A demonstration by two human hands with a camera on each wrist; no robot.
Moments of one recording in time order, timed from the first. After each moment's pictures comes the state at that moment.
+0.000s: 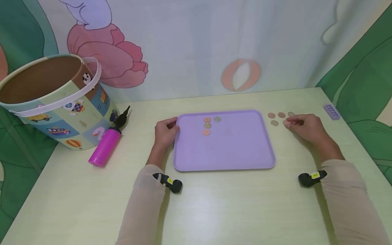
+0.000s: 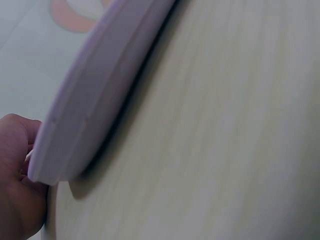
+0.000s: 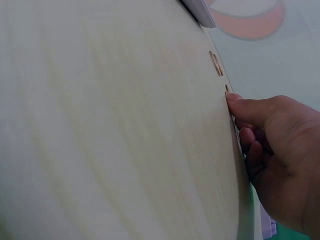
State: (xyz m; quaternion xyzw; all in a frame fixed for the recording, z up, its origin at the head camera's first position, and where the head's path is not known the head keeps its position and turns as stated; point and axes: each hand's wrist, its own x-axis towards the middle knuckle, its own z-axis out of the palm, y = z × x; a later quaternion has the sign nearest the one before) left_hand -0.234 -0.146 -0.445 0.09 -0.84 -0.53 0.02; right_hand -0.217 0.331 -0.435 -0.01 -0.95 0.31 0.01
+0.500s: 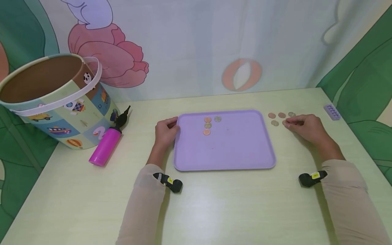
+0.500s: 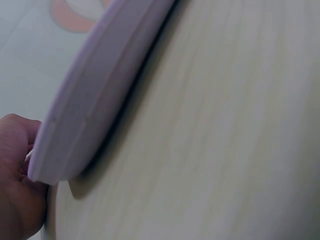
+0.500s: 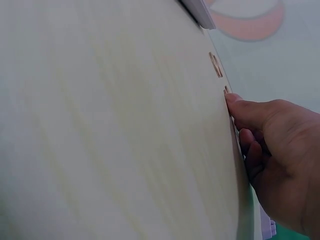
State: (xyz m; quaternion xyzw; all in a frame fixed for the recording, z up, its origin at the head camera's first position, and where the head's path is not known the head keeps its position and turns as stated) left_hand -0.235 -0.145 -0.446 0.09 -0.84 -0.53 0.02; right_hand -0.218 0.333 -0.436 -0.01 -0.95 0.31 0.01
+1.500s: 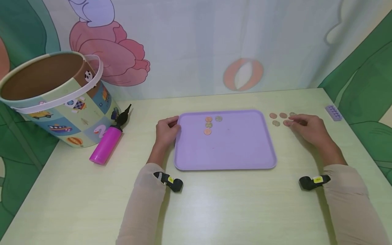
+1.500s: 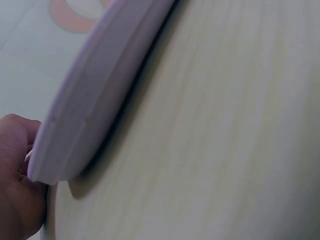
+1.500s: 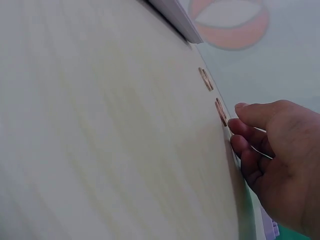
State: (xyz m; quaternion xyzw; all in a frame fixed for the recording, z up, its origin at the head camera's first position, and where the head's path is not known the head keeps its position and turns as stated) left_hand -0.234 -0.147 -0.446 0.09 -0.84 -0.53 0.02; right_hand -0.209 0.323 -0.432 -0.05 -0.94 0.35 -0.01
